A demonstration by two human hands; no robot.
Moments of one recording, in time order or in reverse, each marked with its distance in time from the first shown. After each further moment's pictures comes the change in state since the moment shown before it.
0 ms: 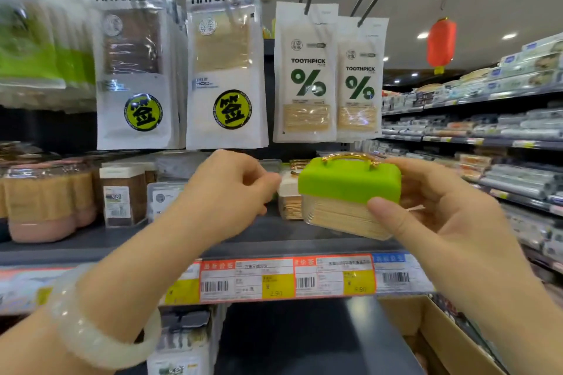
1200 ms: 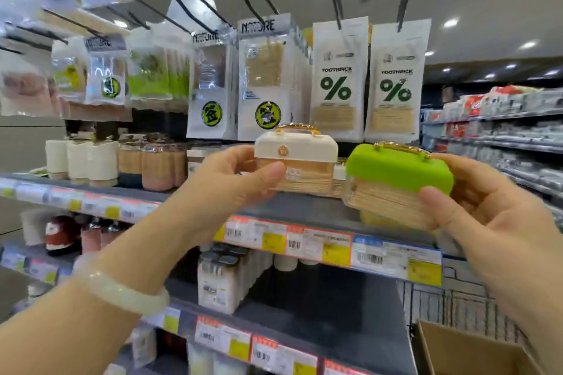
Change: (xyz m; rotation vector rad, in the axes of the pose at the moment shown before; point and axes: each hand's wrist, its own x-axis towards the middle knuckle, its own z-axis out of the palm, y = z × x) left_hand -0.067 0.047 0.008 -0.524 0.183 -0.198; right_hand 0.006 0.034 -0.073 0.314 -0.186 -0.014
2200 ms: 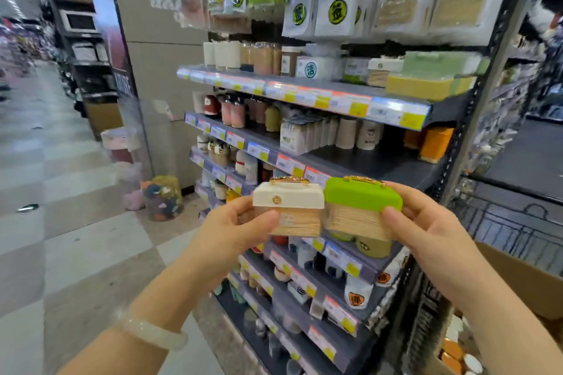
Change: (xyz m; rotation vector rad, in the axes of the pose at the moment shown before) left_hand -0.287 -0.037 0.115 -0.040 0.463 -0.393; right_hand -0.166 0.022 -0.056 0.390 -0.603 0.446
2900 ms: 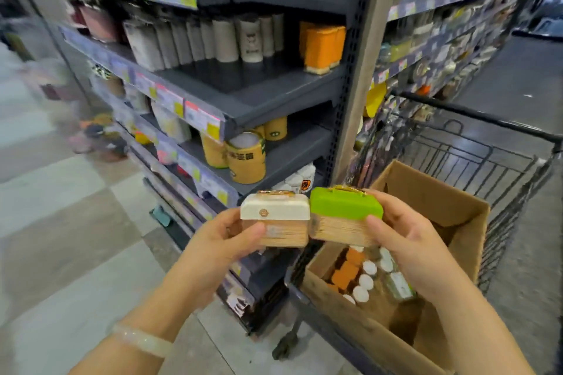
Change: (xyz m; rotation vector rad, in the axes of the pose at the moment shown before) left_hand 0.008 -0.128 0.254 -0.074 0.000 -0.262; right_hand -0.072 0.130 -0.239 0.022 -0.035 0.252
